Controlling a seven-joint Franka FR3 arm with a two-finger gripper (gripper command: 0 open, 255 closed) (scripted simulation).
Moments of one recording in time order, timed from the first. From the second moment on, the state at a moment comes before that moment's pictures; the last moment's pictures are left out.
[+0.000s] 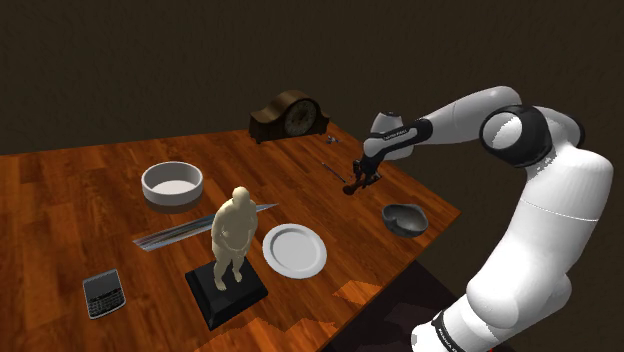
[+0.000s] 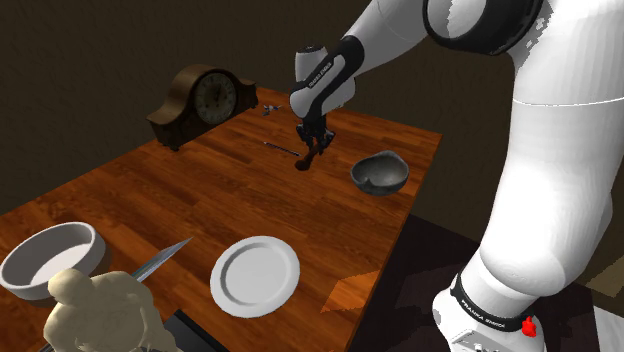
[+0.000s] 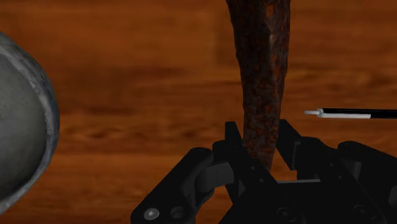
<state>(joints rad) -0.32 0.35 -0.06 -2.03 -0.14 2.44 1.20</state>
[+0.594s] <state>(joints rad) -0.32 0.27 -0.05 -2.01 -0.14 2.33 1.19</state>
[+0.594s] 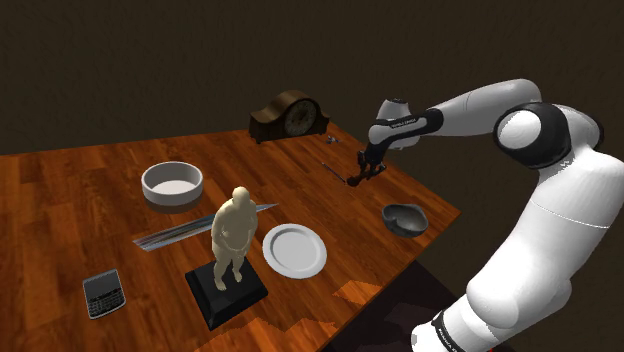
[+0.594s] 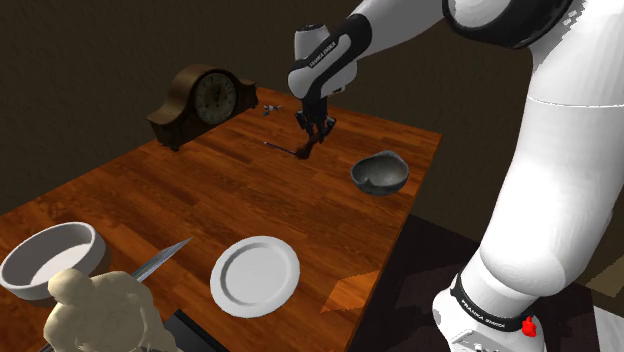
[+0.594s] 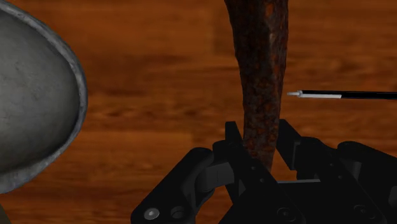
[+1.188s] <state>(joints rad) -0.32 0.21 -0.05 -1.96 -0.13 2.23 1.17</state>
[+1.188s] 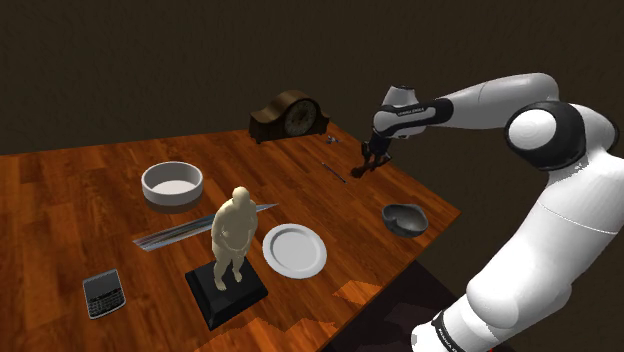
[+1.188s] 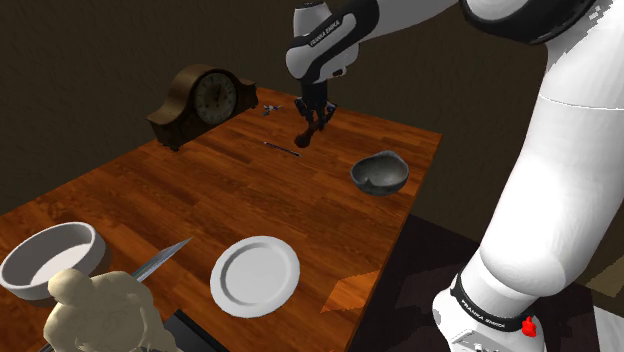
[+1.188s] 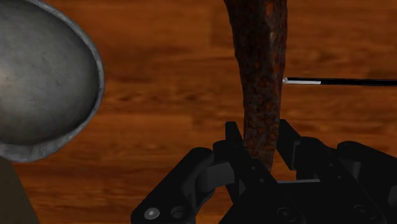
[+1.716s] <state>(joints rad) -0.32 0.15 -0.05 -1.94 -0.13 2.15 1.16</state>
